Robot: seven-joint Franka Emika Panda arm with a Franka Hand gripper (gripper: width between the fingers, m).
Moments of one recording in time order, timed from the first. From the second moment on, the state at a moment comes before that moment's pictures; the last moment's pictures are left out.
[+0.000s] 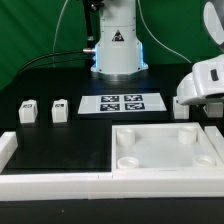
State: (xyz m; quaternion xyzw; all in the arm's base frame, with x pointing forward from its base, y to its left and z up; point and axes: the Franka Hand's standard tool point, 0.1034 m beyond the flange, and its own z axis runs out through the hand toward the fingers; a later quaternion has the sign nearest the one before) arm 0.382 0.205 0.014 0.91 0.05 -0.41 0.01
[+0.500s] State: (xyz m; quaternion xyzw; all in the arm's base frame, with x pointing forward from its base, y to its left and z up) arm 0.379 0.204 0.008 0.91 0.05 -0.41 0.01
